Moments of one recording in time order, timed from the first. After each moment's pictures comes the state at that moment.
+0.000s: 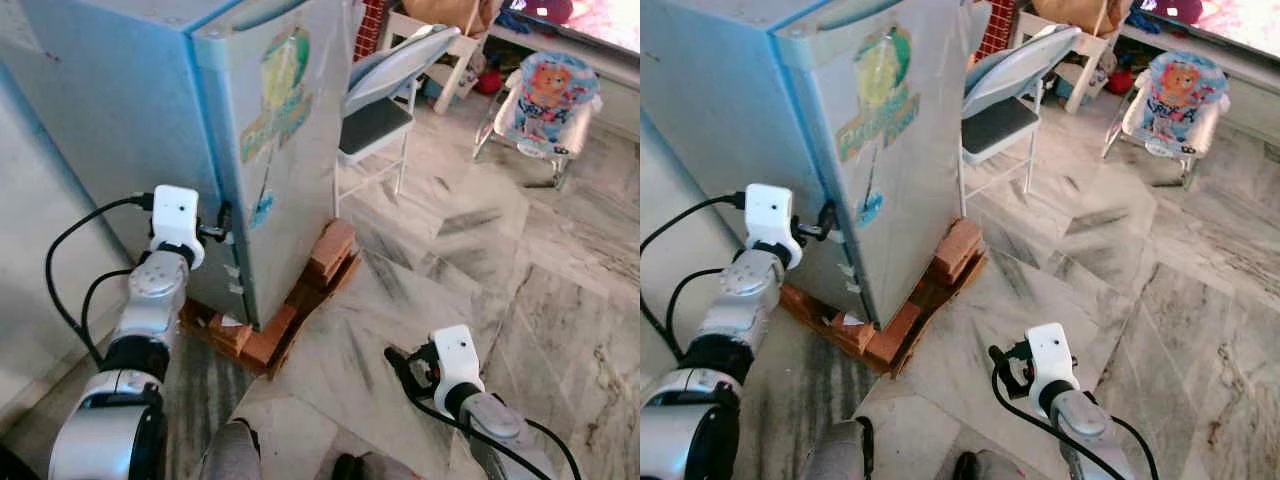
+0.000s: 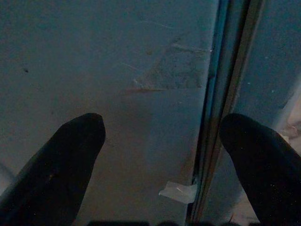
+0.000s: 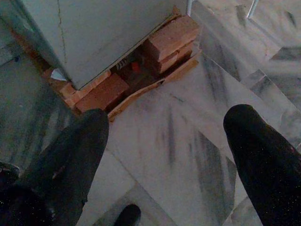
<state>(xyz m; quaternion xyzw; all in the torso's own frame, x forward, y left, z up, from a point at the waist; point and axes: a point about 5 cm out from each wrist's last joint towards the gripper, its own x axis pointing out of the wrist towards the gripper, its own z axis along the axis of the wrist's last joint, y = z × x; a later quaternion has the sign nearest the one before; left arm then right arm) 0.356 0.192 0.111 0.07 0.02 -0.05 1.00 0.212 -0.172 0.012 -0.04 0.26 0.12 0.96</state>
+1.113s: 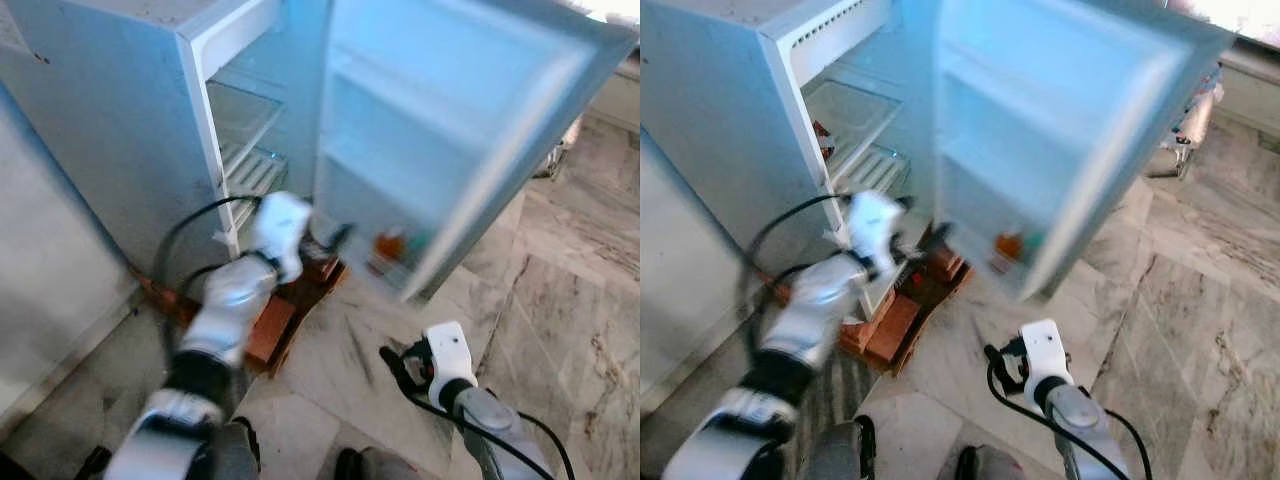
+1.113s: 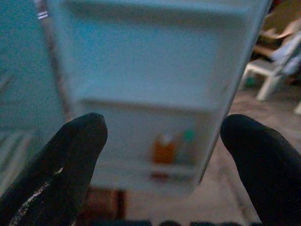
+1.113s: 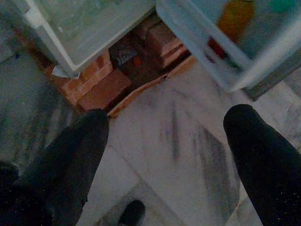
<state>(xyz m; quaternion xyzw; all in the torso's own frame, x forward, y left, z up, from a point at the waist) 0.330 0.086 0.115 0.03 -0.01 -0.31 0.95 0.220 -0.168 0.010 -0.04 0.26 0.13 0.95</state>
